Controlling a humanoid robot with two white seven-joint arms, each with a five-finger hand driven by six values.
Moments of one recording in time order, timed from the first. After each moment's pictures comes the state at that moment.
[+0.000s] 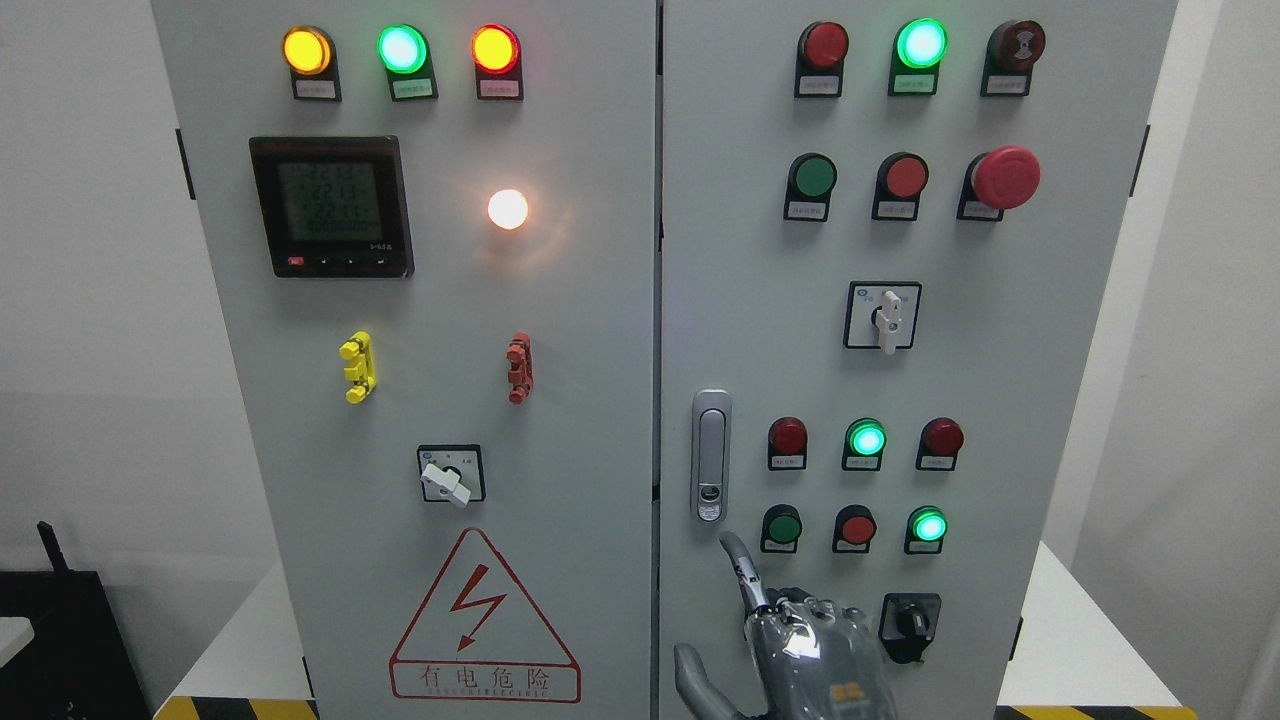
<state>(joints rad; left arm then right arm) 0.00 -0.05 -0.10 0.00 0.21 -0.11 0.00 -0.20 0.11 0.29 -1.90 1.43 0.09 0.01</state>
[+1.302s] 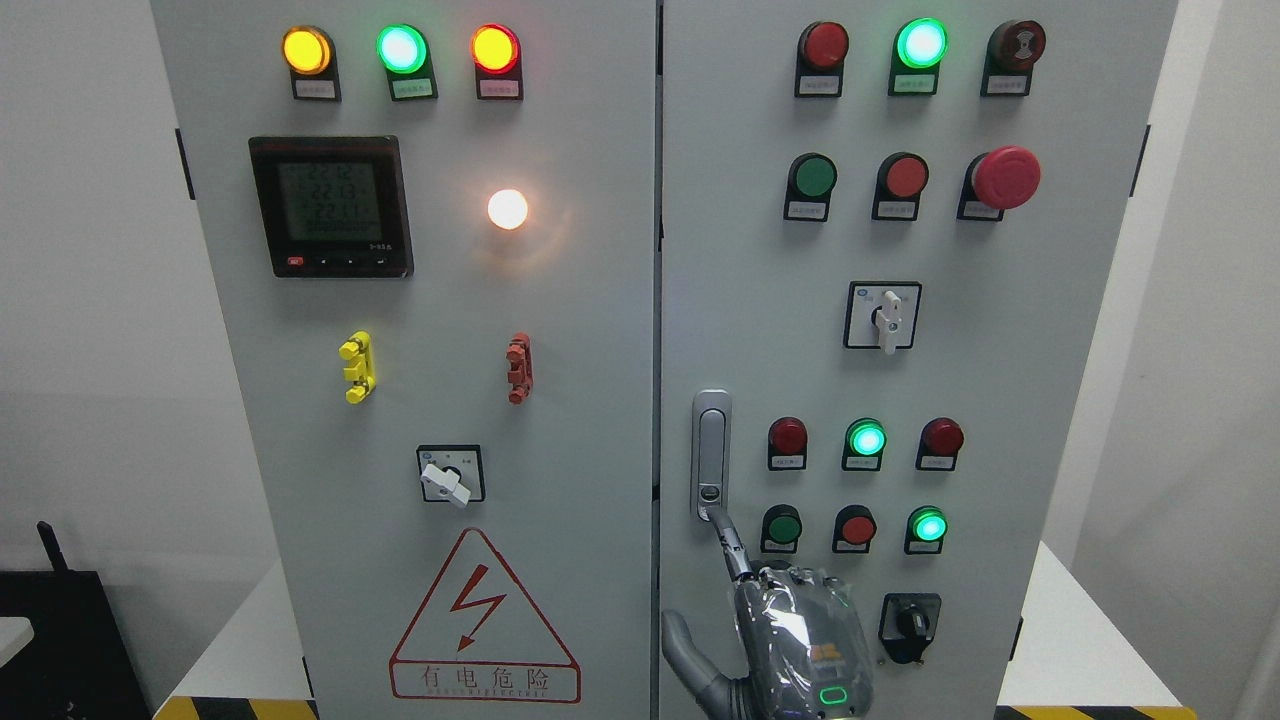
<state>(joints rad) 0.00 -0.05 -0.10 0.00 0.21 -0.11 0.00 -0.27 0.12 0.30 -1.83 1.43 0.14 0.03</state>
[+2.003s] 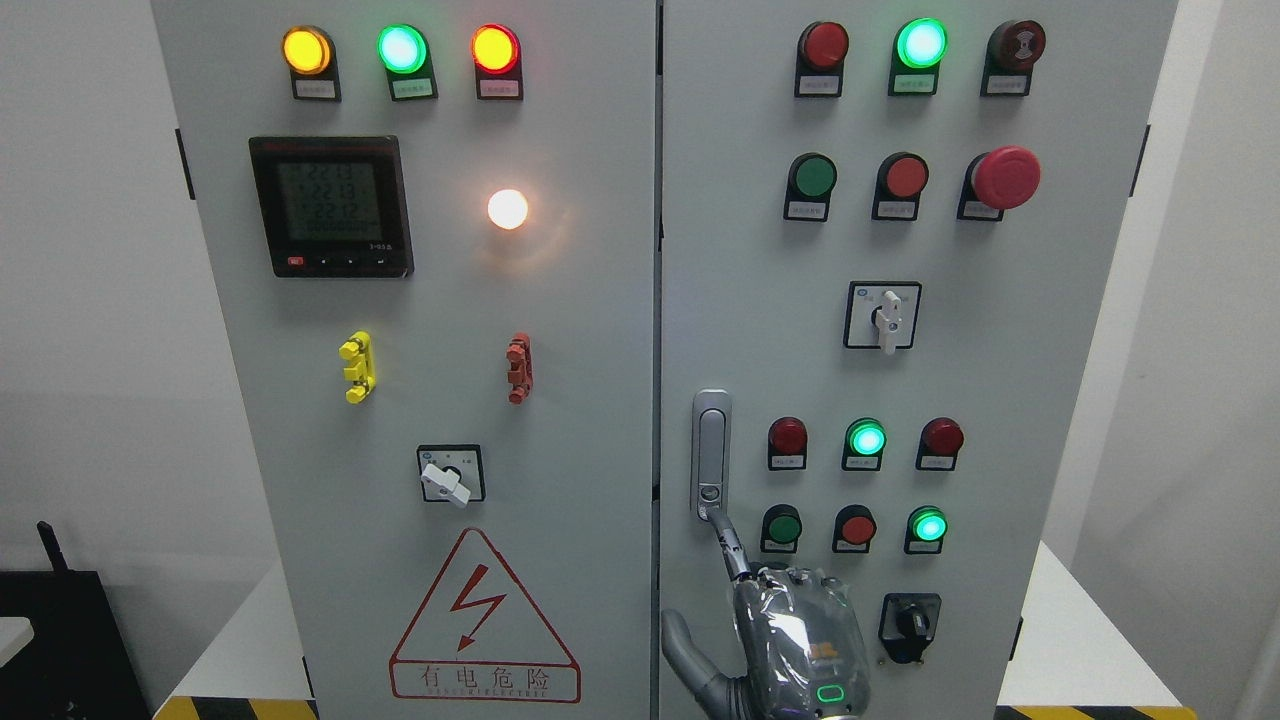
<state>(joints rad) 0.00 -0.05 -0.10 0.00 0.21 -0.11 0.00 -0.28 0.12 0.30 -1.82 1.43 0.14 0.03</state>
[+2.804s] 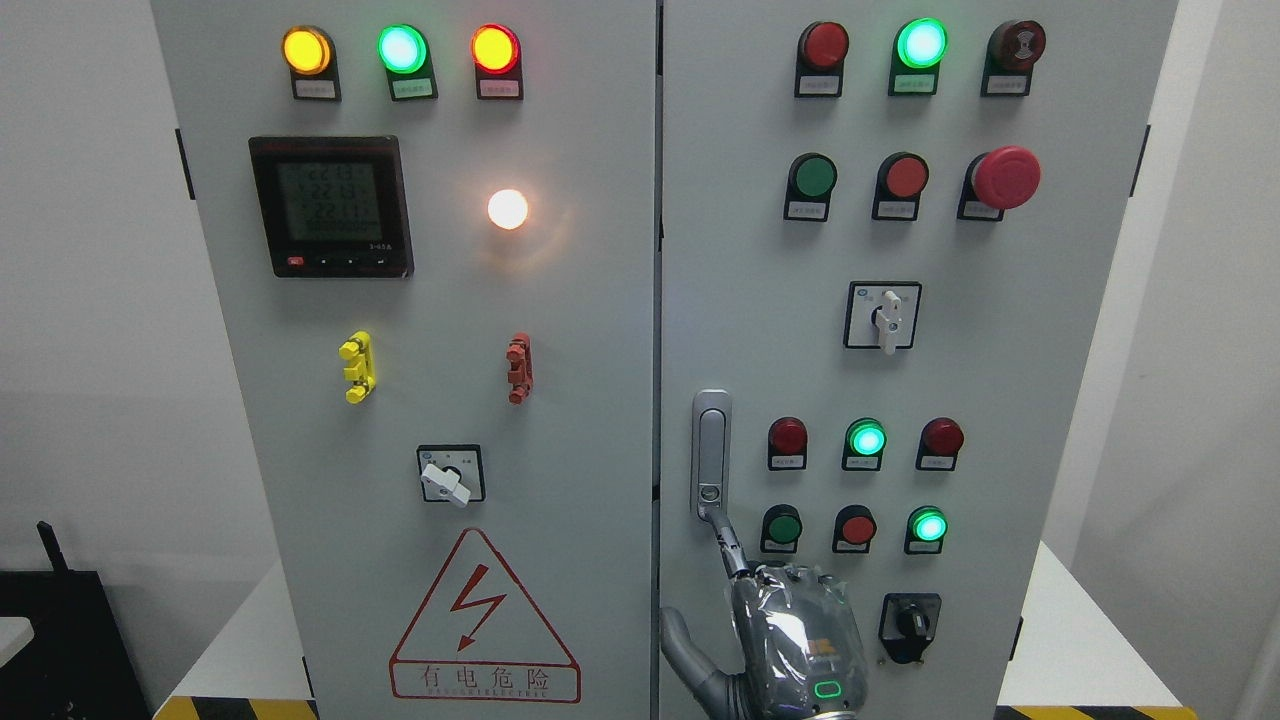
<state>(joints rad) 0.00 -0.05 -0.10 0.00 0.21 -0.11 0.00 -0.29 0.12 0.30 -1.81 1.43 0.14 0.03</state>
